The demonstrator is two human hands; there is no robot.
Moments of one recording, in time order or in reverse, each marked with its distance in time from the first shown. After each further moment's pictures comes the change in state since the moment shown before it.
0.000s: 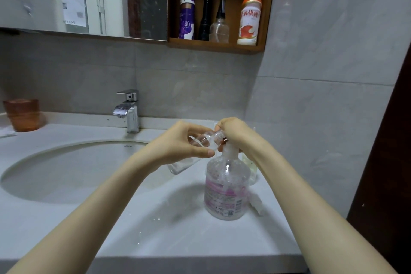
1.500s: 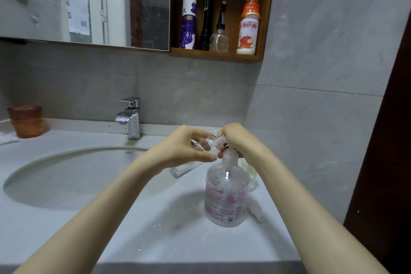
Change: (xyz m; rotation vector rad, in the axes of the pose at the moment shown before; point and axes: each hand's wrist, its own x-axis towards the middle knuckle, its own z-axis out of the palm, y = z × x) left_hand -0.001 0.013 -0.003 0.025 0.006 0.002; right_hand 0.000 -0.011 -0.004 -0.139 -0.006 0.069
